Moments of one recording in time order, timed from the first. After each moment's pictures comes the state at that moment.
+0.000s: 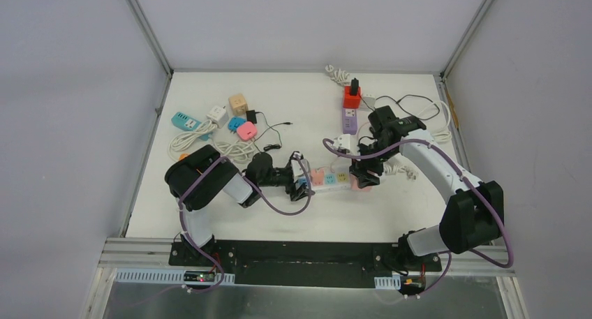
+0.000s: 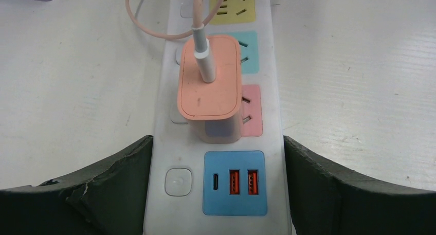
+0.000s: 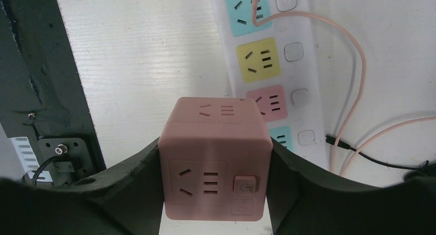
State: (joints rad) left arm -0.70 1.85 0.47 1.19 0.67 0.33; right arm 0.38 1.43 1.14 -1.14 -0.51 -1.10
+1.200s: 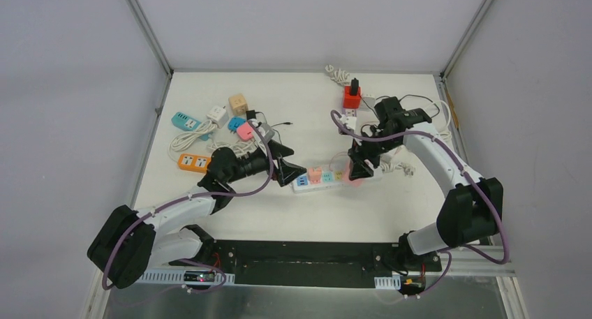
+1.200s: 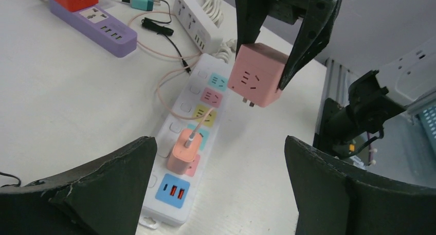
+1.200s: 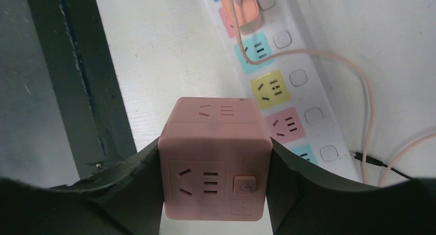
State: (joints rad) left arm -0.62 1.11 0.41 0.82 0.56 -0.29; right arm 0.32 1.47 1.22 -1.14 -0.70 -0.92
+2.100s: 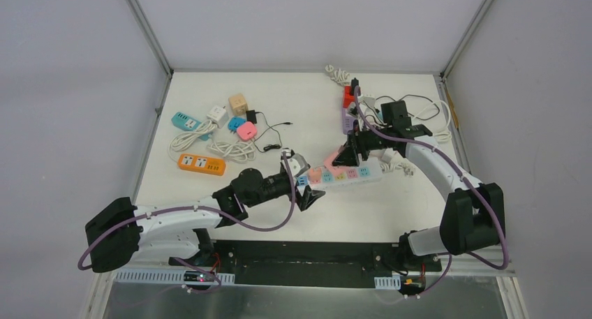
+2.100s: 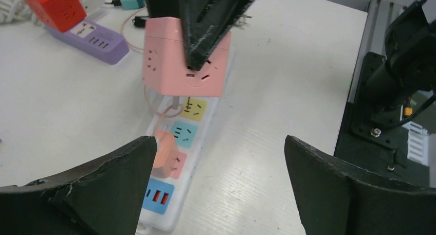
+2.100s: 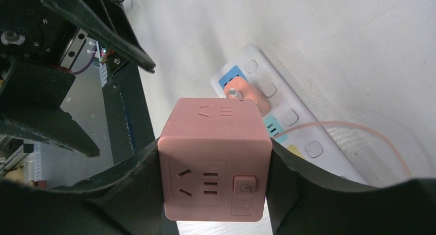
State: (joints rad) left arm -1.05 1.08 0.47 0.62 0.07 0.04; right arm 0.27 1.42 1.03 -0.57 -1.02 -0.27
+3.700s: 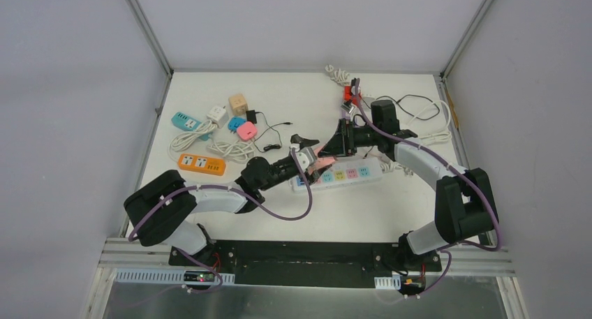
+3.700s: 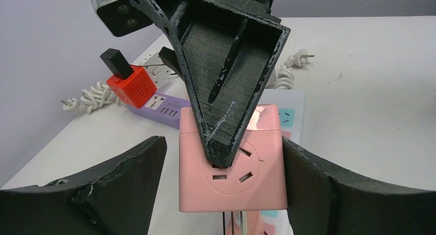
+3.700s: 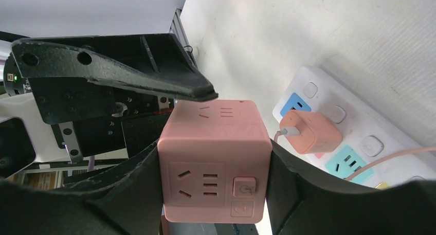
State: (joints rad) left arm -0.92 1.46 0.51 1.19 0.16 0.36; right arm 0.34 1.50 0.94 -0.12 -1.09 0.46
